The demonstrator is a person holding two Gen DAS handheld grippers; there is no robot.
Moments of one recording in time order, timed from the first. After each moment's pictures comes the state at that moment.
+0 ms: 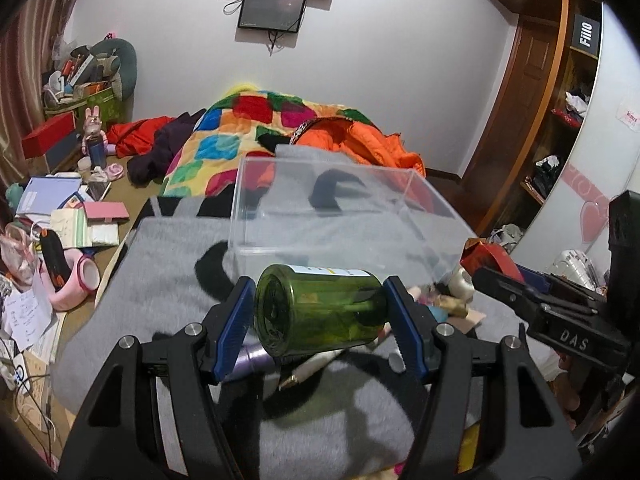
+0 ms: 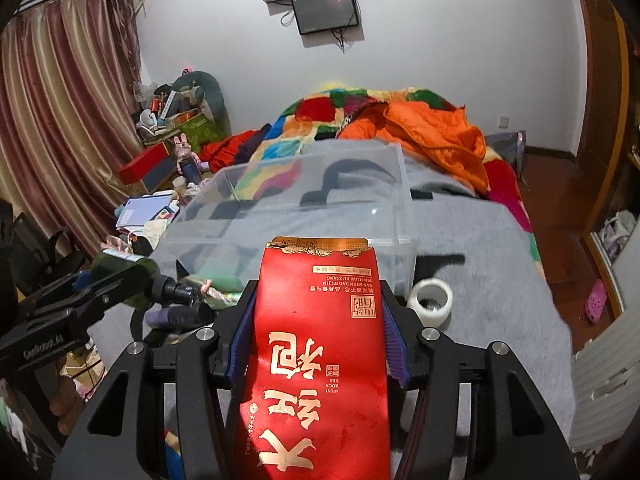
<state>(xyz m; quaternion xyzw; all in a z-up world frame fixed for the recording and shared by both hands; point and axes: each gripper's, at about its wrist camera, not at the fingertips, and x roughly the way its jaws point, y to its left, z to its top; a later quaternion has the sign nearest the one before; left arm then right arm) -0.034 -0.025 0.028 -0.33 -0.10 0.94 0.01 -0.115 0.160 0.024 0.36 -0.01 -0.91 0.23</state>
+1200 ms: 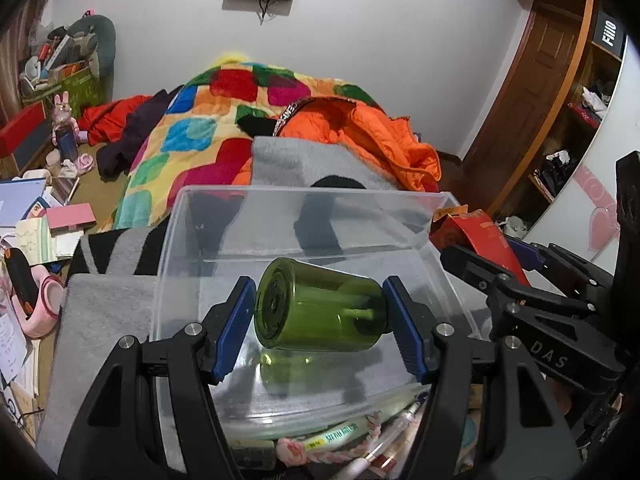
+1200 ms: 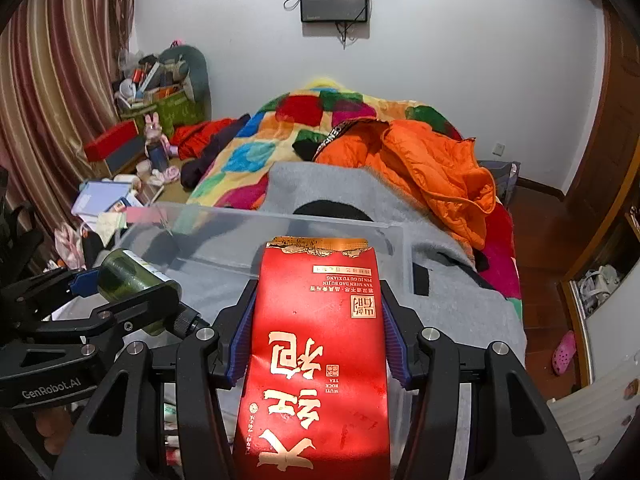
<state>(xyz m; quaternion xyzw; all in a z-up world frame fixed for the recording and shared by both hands) -0.176 -0.026 0.004 -0.39 -0.11 0.91 0.03 -0.244 0.109 0.025 0.37 0.07 -0.91 0.20</state>
